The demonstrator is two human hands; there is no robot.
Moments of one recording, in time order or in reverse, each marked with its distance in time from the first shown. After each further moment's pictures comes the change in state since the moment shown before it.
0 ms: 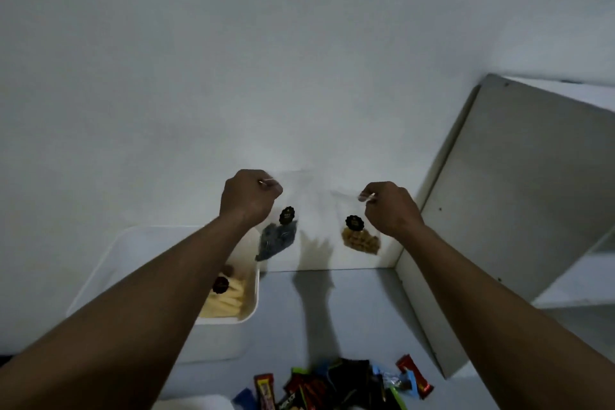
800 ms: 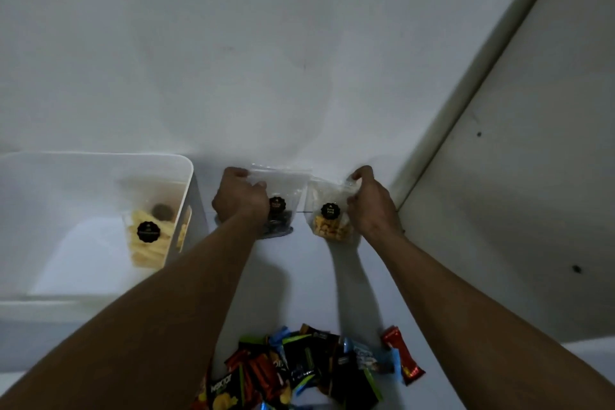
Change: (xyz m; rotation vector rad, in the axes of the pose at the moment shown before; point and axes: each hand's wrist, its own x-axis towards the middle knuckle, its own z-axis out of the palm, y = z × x) left_hand 0.013 -0.116 0.213 0.003 0.307 -0.586; right_hand 0.049 0.158 0.176 0.059 -0.123 0.129
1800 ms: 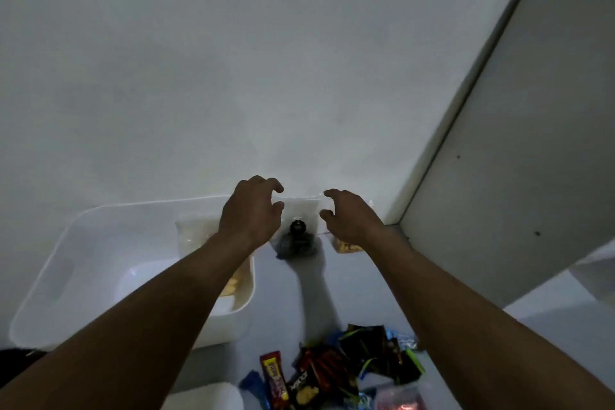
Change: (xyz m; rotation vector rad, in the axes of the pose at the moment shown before) left_hand 0.029 0.025 -0.167 0.472 -0.338 0.922; right_hand -0.075 -0.153 -0.015 -0.161 -0.157 -0.132
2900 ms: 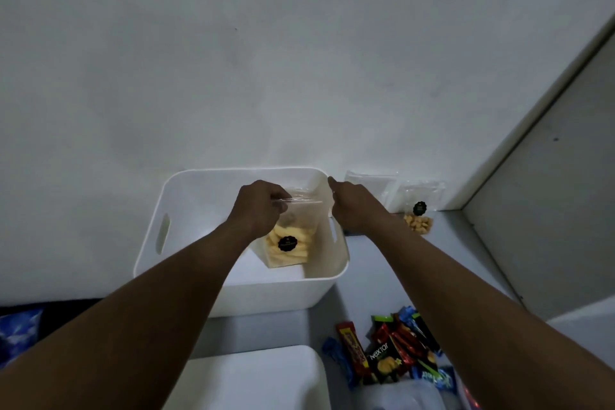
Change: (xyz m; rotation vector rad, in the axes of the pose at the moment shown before) left_hand -0.032 -0.139 -0.020 -0.246 -0.159 -0.197; right_hand 0.014 -0.101 0.085 -0.109 -0.130 -0.121
